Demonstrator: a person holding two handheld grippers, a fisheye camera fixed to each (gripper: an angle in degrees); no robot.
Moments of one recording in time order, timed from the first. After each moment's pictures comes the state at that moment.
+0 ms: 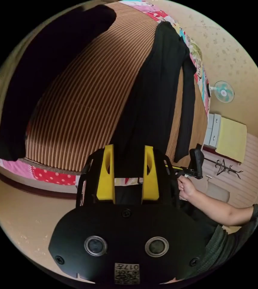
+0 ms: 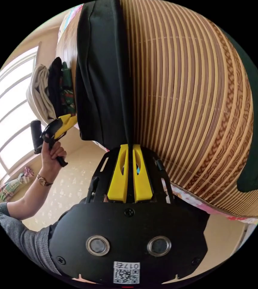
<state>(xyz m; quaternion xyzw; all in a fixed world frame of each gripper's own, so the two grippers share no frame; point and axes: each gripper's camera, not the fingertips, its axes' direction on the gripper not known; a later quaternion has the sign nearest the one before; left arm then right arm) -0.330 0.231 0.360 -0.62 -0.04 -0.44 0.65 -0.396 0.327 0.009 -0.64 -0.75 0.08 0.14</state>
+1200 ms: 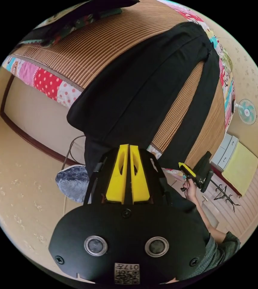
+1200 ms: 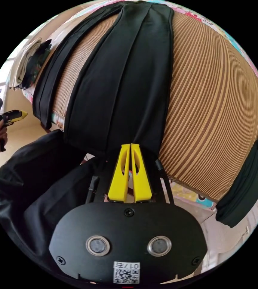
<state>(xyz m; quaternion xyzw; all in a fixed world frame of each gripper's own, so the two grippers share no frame) -0.132 0.248 0.364 -0.63 -0.16 -0.51 0.56 -0.143 0.415 0.102 -0.57 -0.71 -0.09 0.40</state>
